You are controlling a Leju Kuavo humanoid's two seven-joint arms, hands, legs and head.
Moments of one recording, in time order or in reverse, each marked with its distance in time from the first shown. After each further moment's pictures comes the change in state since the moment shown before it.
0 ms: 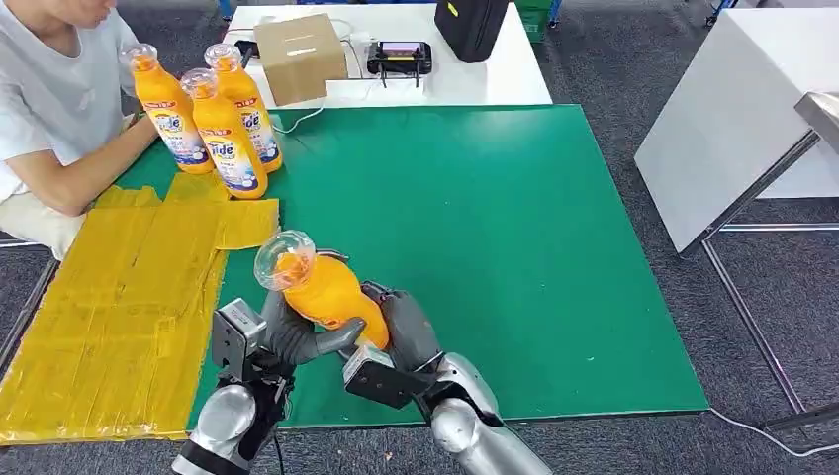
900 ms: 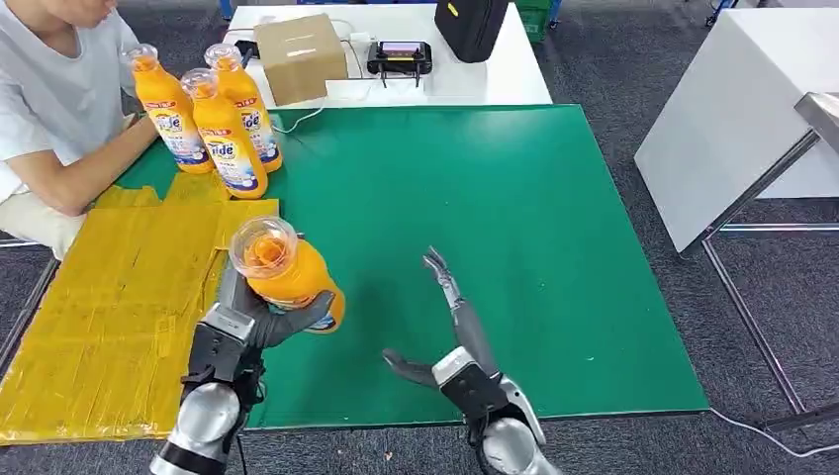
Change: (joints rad) left arm 0.006 0.041 0.063 -0.082 -0.236 0.261 -0.037; right arm 0.210 -0.075 -0.182 -0.301 -0.205 0.026 -0.066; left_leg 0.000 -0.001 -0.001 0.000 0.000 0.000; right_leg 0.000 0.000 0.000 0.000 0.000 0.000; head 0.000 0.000
